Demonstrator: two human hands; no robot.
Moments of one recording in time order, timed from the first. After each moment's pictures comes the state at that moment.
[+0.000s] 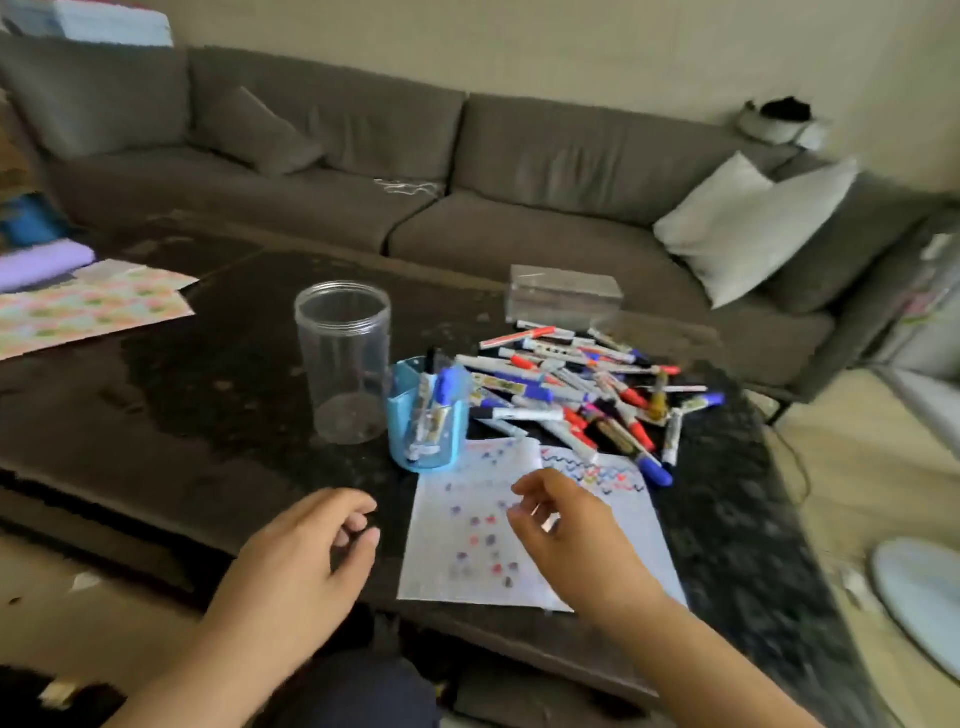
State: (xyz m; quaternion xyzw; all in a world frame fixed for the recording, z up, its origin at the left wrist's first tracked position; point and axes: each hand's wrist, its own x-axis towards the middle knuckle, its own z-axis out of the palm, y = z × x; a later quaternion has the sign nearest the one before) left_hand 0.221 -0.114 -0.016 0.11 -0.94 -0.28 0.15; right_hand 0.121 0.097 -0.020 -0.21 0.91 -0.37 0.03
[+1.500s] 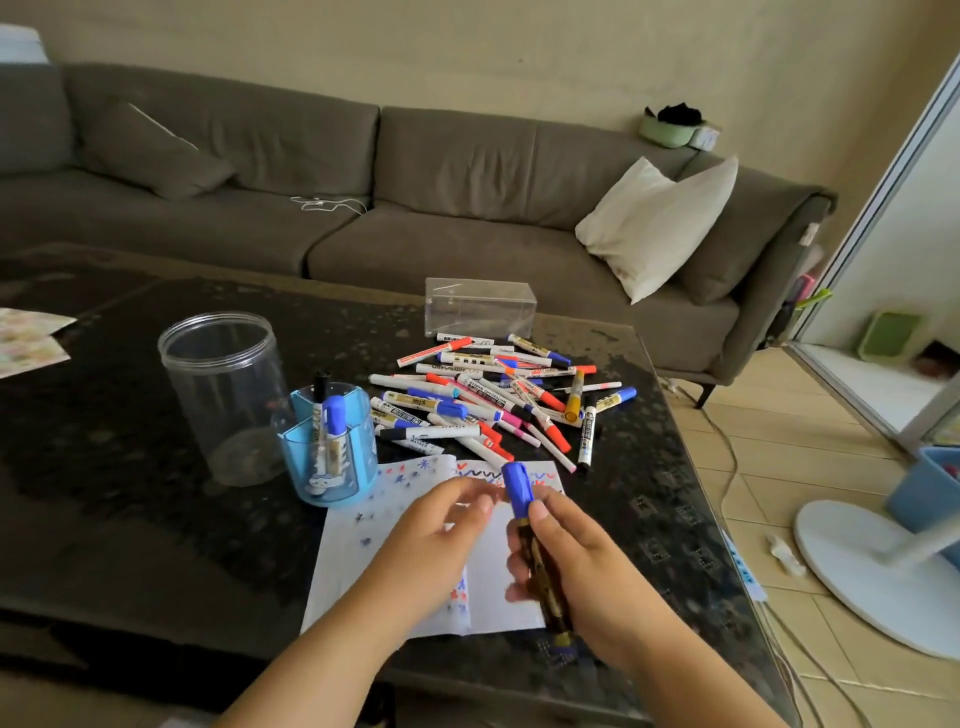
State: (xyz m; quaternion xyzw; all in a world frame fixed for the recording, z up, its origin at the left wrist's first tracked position) left_hand 0.131 0.023 -0.008 0.05 -0.83 -0.56 -0.05; right_hand 0.125 0.171 -0.001 -0.03 0.64 -0.74 0.20
